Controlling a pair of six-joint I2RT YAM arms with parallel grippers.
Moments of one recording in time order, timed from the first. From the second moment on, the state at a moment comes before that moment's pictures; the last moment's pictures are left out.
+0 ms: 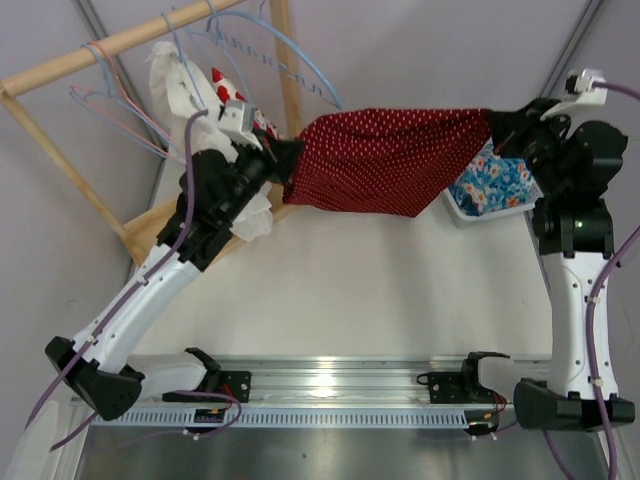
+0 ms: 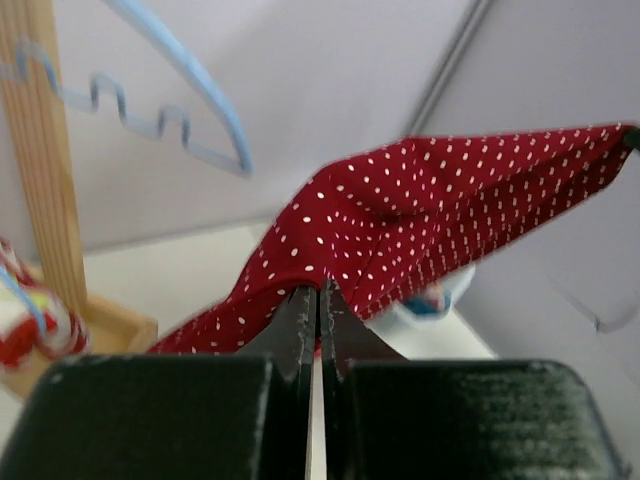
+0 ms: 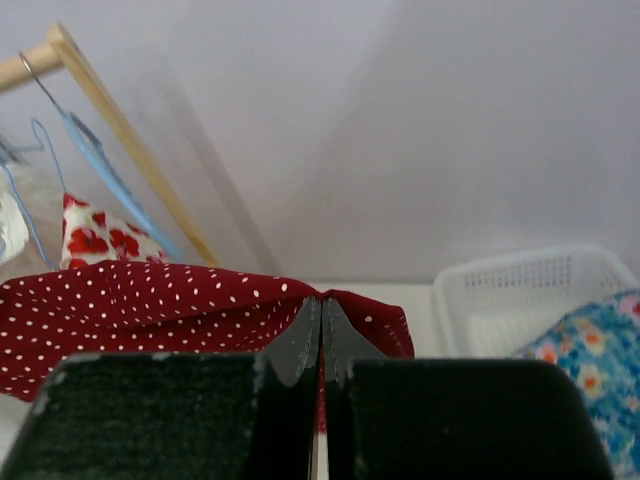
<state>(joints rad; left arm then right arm) -0.59 1.22 1.41 -0.04 -0.02 -0.34 -0.04 1.17 1.63 -0.32 -0.28 0.30</state>
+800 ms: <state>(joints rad) -1.05 0.67 0.60 -0.26 -0.05 -0.43 -0.04 0.54 1.03 -0.99 -0.33 0.44</state>
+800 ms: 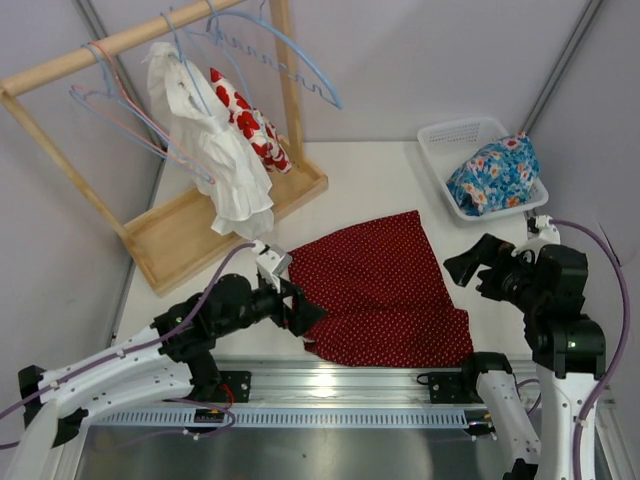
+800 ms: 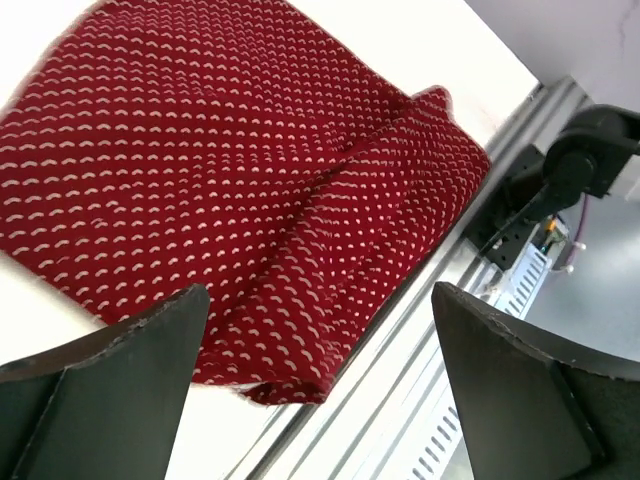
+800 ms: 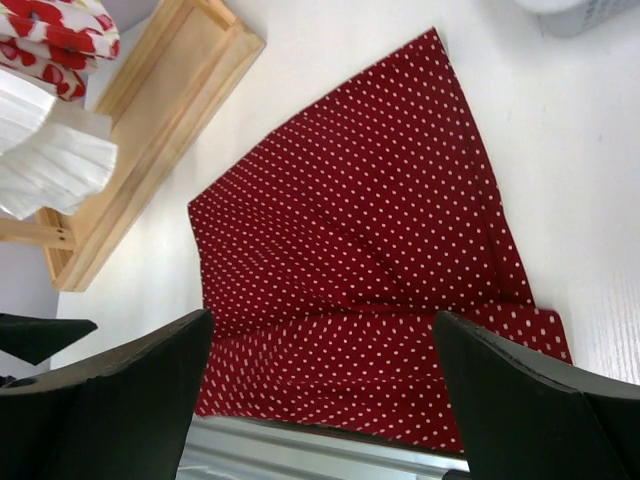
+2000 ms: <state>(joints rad) -0.85 1.61 0.87 -0.26 -0.33 -0.80 0.31 1.71 0.90 -0.08 0.04 0.61</state>
